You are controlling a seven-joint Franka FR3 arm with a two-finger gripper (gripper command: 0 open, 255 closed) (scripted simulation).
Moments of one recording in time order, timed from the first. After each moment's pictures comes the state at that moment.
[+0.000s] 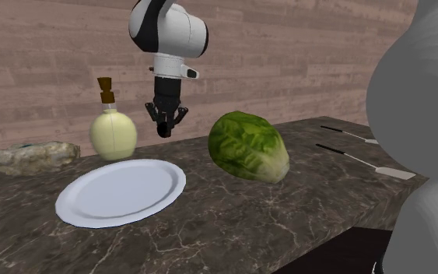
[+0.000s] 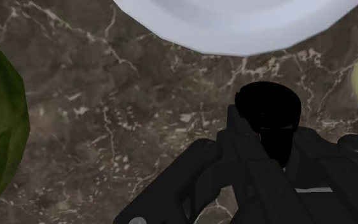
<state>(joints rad) 0.40 0.38 0.43 -1.94 -0.02 2.29 0.90</state>
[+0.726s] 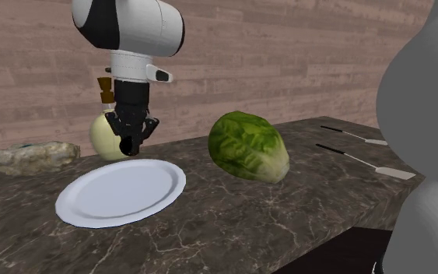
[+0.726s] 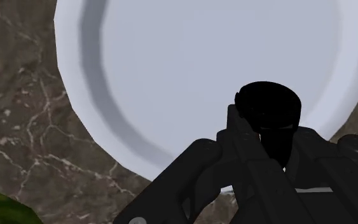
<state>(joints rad) 0.50 0.19 0.54 -2.20 0.05 2.41 1.07</state>
